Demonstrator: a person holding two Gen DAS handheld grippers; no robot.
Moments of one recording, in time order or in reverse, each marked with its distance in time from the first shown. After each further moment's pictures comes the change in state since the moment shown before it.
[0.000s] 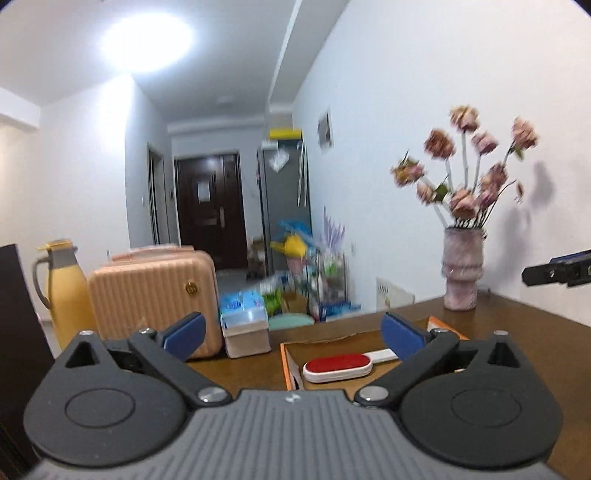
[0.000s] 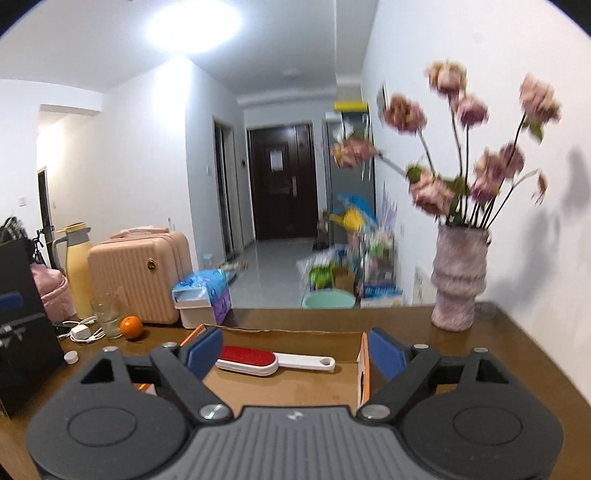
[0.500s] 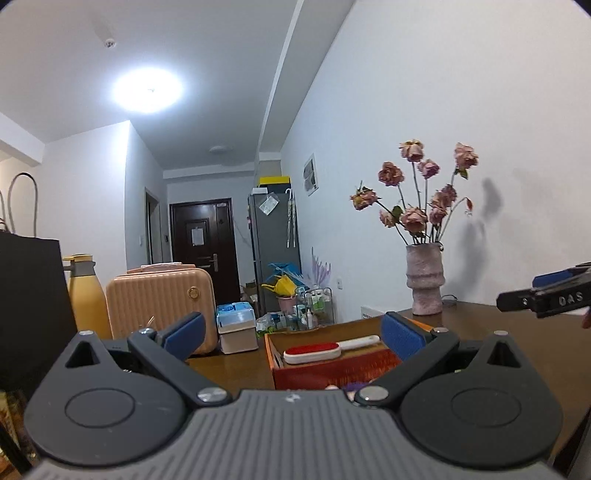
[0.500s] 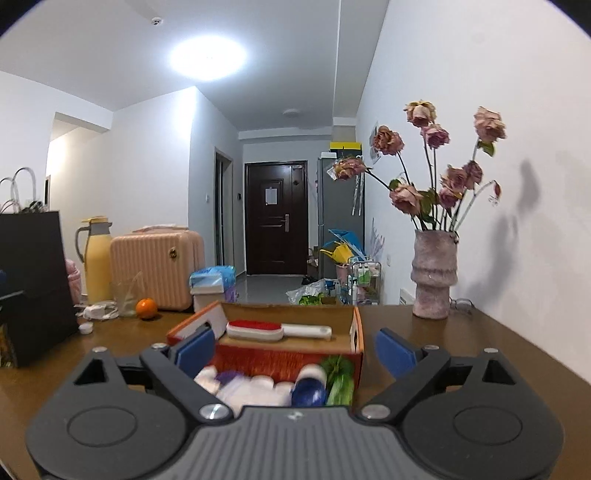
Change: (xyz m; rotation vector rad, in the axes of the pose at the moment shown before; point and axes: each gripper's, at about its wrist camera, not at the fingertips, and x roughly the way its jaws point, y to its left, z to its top) left arm -0.150 -0.032 -0.091 0.029 -0.158 -0.022; right arm -0.122 0.040 -0.130 -0.034 -0.130 -0.044
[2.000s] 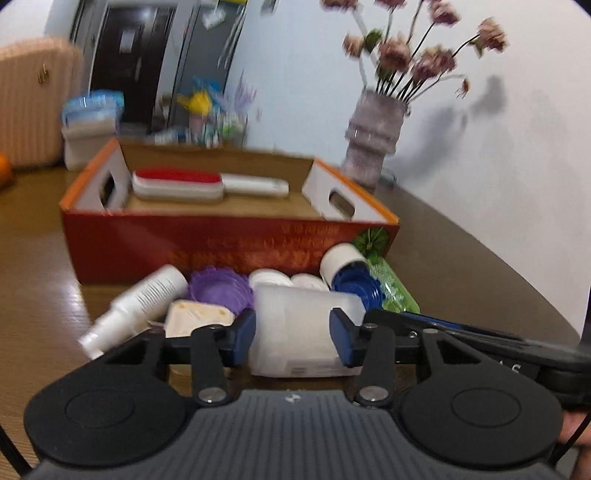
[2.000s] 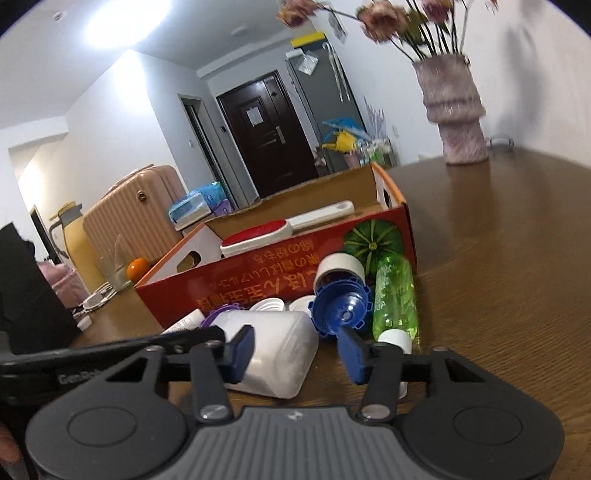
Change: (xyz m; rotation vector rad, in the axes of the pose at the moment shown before) left arm 0.261 -0.058 -0.082 -0.304 0.626 -0.344; right arm 0.178 -0.032 -0.070 0.372 0.326 0.114
